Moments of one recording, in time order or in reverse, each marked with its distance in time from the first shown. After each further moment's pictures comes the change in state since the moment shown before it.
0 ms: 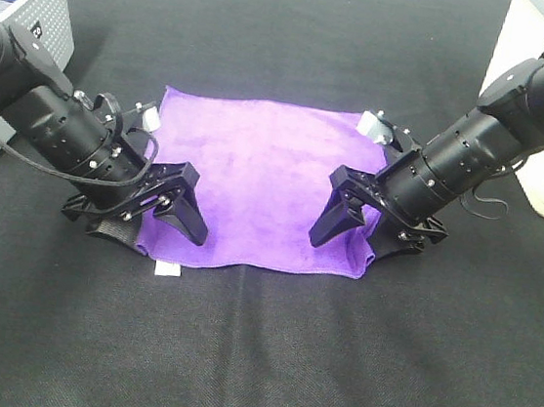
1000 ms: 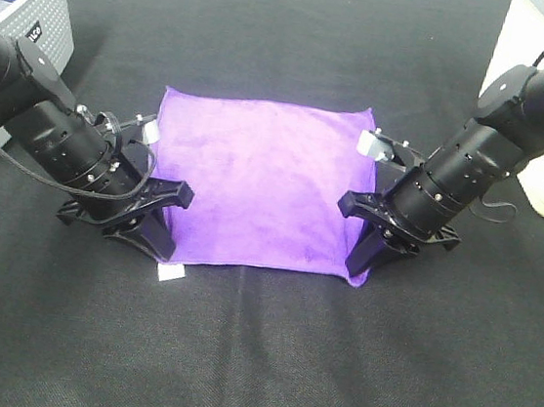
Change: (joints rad) left arm -0.004 0.005 0.009 0.088 -0.040 0.021; right arm 0.000 0.012 0.000 -0.138 0.029 0.033
